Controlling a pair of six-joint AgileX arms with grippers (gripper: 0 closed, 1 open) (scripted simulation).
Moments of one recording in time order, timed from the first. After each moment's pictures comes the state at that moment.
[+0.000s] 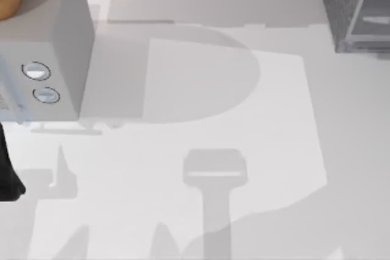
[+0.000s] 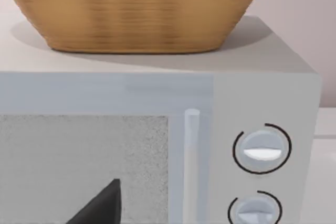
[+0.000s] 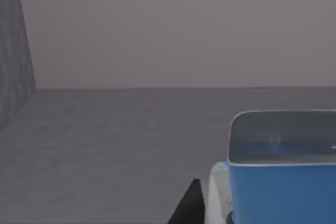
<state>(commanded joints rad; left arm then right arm) 0.00 0.00 0.00 0.00 0.00 0.00 -0.26 2.25 1.08 1.12 -0.25 0.02</state>
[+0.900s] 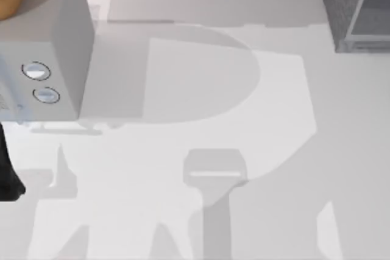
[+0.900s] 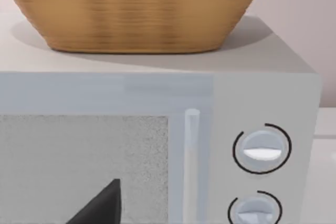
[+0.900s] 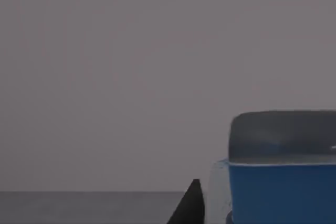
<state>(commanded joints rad) 0.00 0.00 0.00 0.00 0.00 0.00 -0.22 2.44 1.61 0.82 -0.20 0.01</state>
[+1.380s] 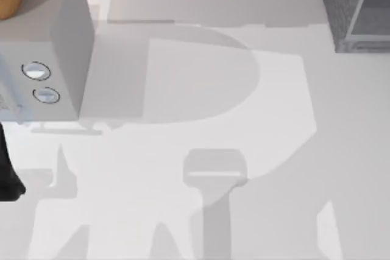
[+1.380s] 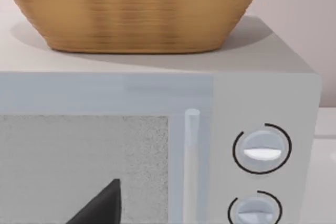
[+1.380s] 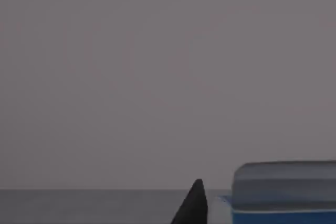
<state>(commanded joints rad) 0.00 0.00 0.00 0.00 0.00 0.00 -0.22 2.44 1.61 0.82 -0.20 0.01</state>
